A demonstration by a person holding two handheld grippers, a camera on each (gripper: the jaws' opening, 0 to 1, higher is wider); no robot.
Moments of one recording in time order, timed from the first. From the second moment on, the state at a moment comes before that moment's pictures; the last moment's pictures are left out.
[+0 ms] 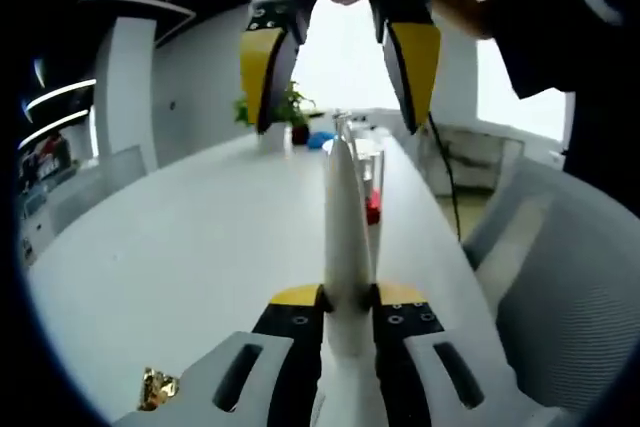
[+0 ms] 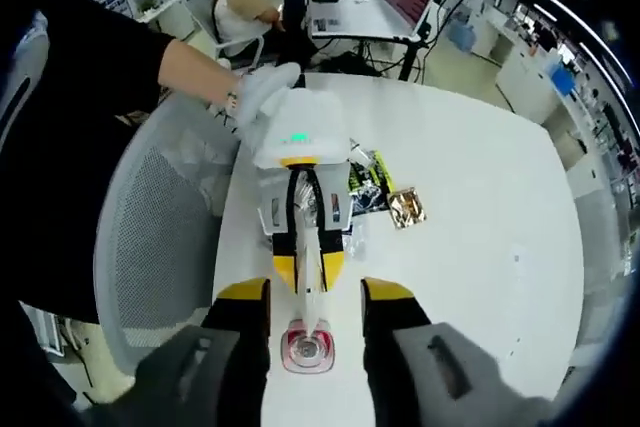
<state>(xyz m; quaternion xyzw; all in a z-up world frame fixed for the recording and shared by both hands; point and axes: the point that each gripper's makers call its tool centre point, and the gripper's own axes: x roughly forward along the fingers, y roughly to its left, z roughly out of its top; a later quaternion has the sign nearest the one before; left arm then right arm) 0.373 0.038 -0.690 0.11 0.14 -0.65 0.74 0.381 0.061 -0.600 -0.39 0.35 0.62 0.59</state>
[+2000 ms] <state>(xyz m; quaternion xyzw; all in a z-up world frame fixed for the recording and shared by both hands) 0.361 0.109 -0.659 0.13 0.22 -0.52 0.81 0.360 0.005 -0.637 -0.28 0.32 0.50 0.75</state>
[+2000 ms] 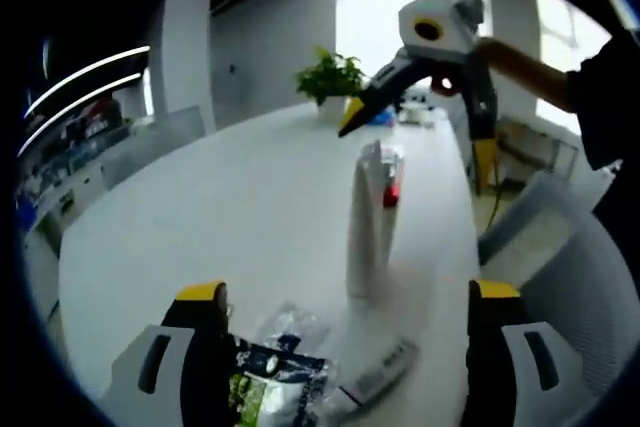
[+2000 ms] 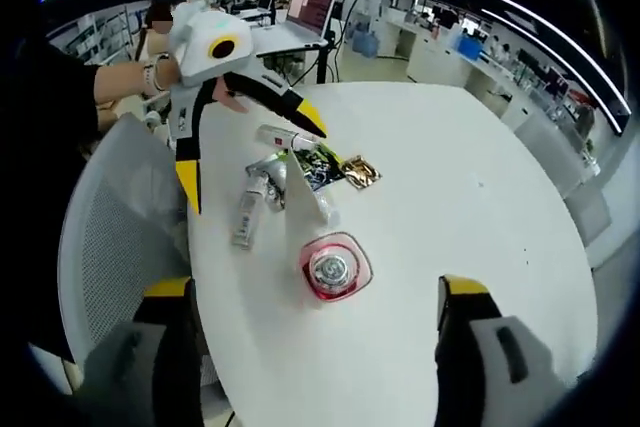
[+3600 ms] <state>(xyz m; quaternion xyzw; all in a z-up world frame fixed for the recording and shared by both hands) 0.376 0.224 -0.692 0.19 0.30 -0.36 0.86 0.349 -0.005 -0.643 -0.23 0.26 0.41 0.84</state>
